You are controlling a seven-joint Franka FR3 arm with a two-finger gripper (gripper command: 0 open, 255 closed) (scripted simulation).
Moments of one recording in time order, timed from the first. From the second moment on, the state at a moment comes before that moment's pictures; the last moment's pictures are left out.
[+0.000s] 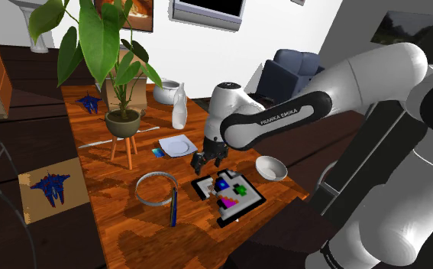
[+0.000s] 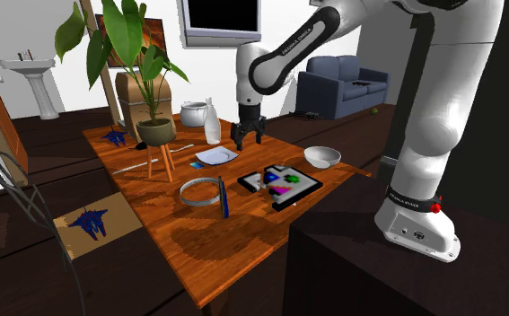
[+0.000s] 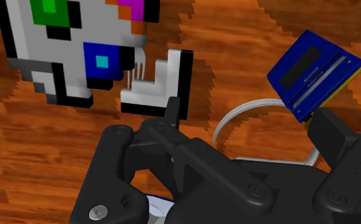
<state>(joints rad) 0.13 0.03 0.28 -2.27 -0.04 2.32 0.47</state>
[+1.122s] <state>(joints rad) 0.28 0.55 0.24 -1.89 -0.28 2.41 0.71</state>
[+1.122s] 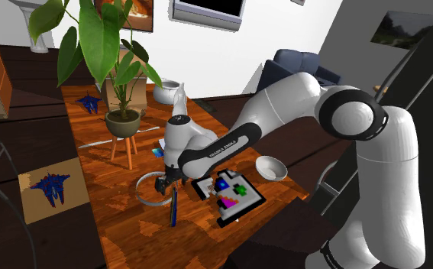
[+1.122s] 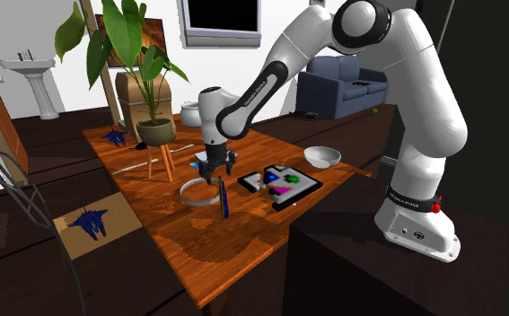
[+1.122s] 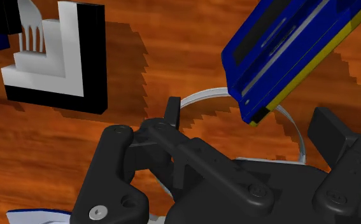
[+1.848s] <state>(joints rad) 0.29 0.58 0.23 -1.89 -0.29 2.45 0.72</state>
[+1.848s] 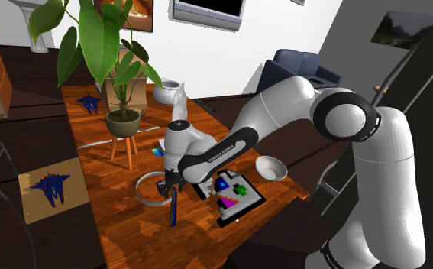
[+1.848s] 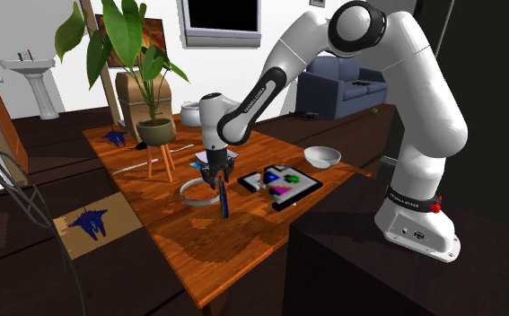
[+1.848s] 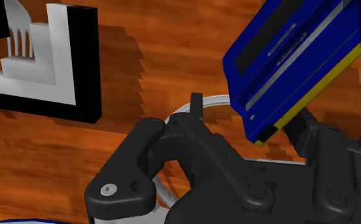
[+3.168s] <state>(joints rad) 0.27 0.49 0.26 -1.89 -0.25 2.35 0.69</state>
